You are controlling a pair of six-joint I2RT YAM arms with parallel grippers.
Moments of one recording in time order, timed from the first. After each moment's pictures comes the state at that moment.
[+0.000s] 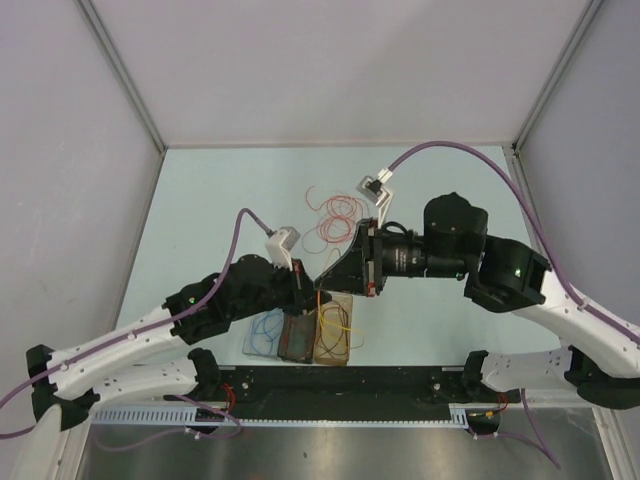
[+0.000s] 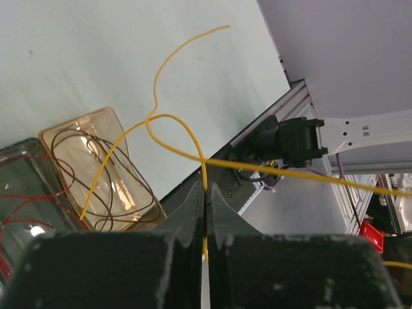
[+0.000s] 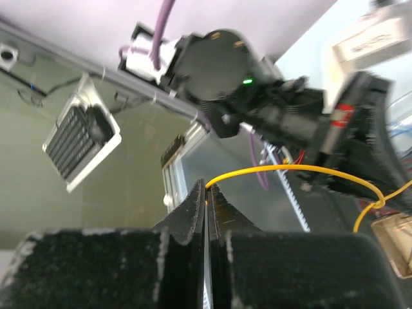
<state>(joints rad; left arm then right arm) -1.07 0.84 0.84 -0.40 -0.03 -0.83 1.12 1.12 1.54 -0.57 -0.33 0.78</state>
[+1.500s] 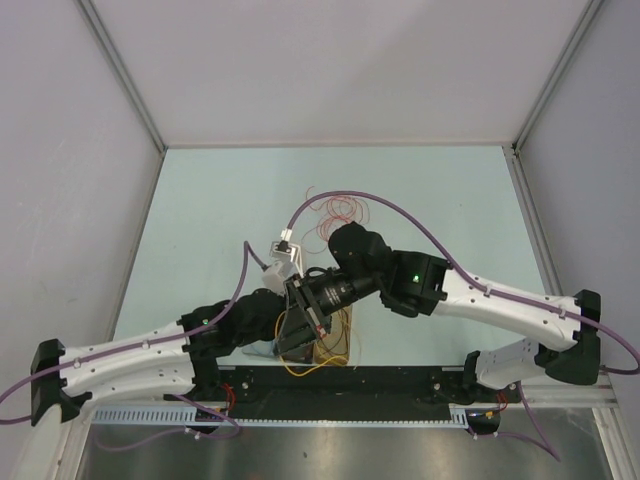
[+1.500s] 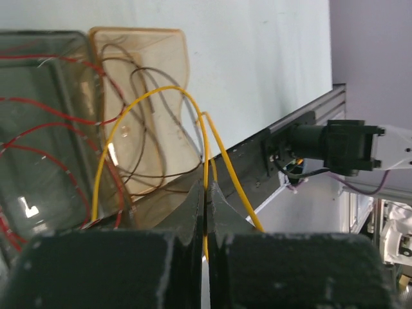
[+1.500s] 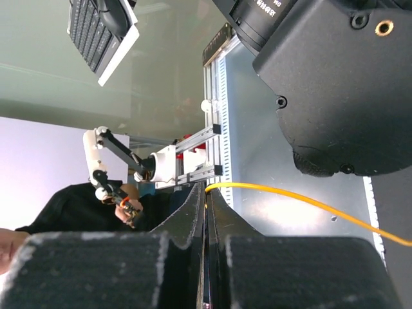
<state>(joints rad) -1.18 0.77 0.55 -0.33 -0.18 -1.11 1.26 1.36 1.40 -0.35 -0.69 0.83</state>
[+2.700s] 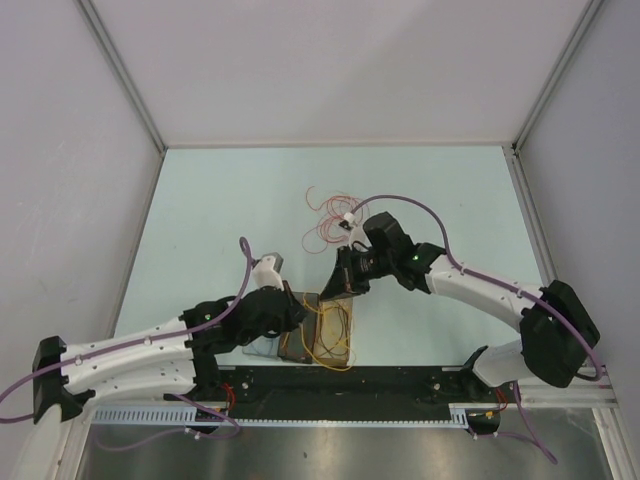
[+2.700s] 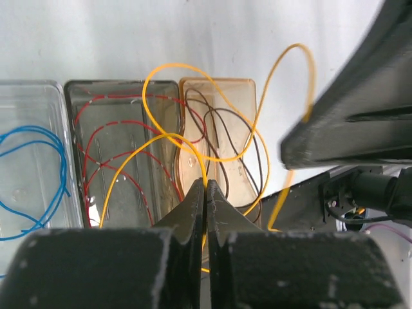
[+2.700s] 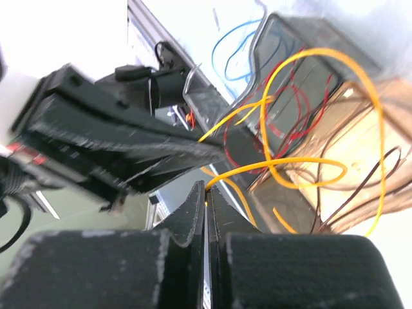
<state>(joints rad) -1.17 0.81 0.59 -0.49 -0.40 -1.07 0.79 1.39 0.92 -0.20 -0.66 0.84</state>
